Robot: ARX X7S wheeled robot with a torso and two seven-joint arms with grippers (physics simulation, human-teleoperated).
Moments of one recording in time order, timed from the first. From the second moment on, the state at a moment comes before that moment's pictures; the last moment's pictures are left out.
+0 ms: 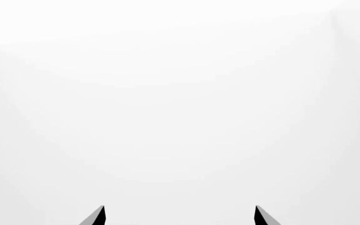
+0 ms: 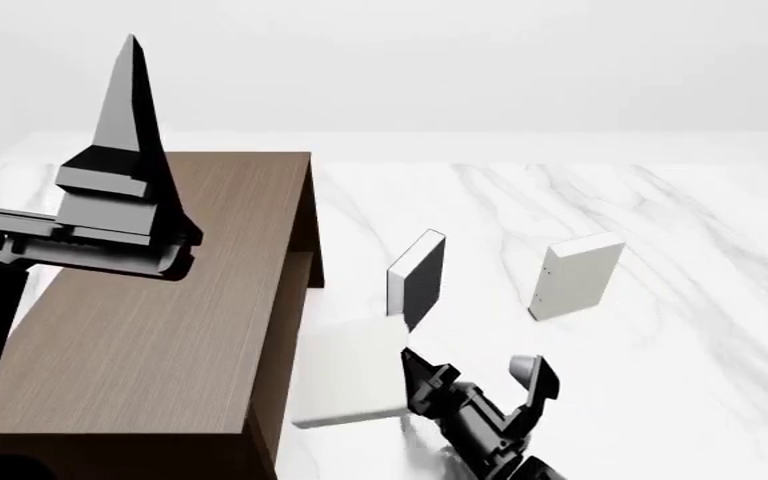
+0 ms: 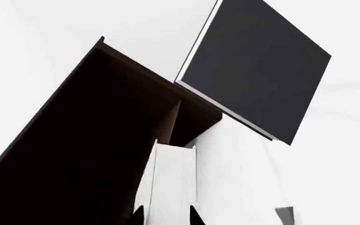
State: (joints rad) left arm -1.05 -0.38 -0.51 1.05 -1.83 -1.57 -1.10; right arm 0.52 0.46 -1.12 0.26 1.79 -0.32 -0.11
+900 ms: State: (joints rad) left arm -1.05 -0.38 -0.53 1.05 -1.85 -1.57 -1.09; right arm 0.55 0.57 -1.21 0.12 1.40 -0.45 0.16
